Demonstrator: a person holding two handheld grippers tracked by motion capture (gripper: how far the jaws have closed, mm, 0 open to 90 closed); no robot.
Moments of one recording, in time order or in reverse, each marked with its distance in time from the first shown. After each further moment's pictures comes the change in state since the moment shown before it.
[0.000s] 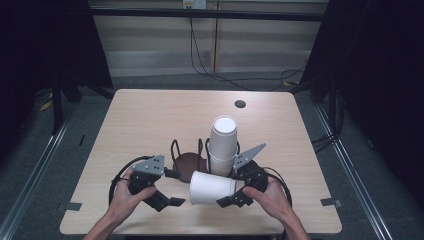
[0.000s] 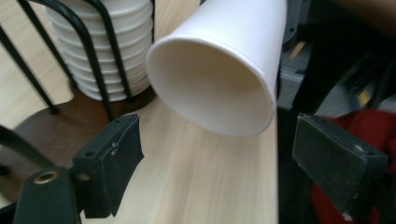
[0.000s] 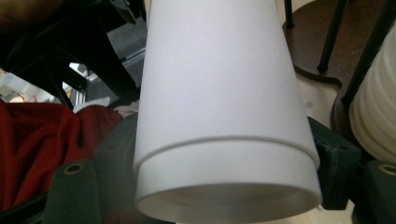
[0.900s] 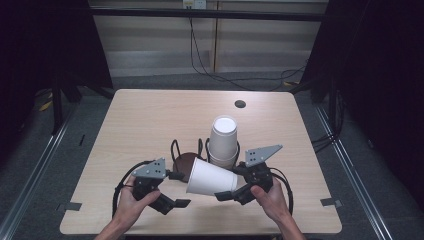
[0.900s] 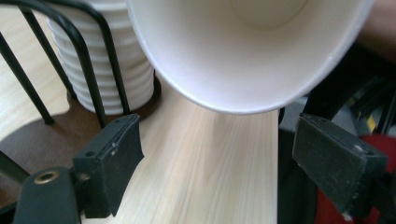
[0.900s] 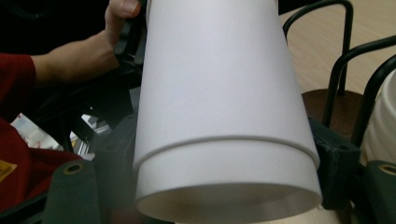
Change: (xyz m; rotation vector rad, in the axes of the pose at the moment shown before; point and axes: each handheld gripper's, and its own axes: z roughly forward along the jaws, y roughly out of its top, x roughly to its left) left arm -0.011 -0.005 0.006 -0.106 0.051 -0.010; right arm 0.009 -0.001 -0.015 -0.308 0.036 -0.090
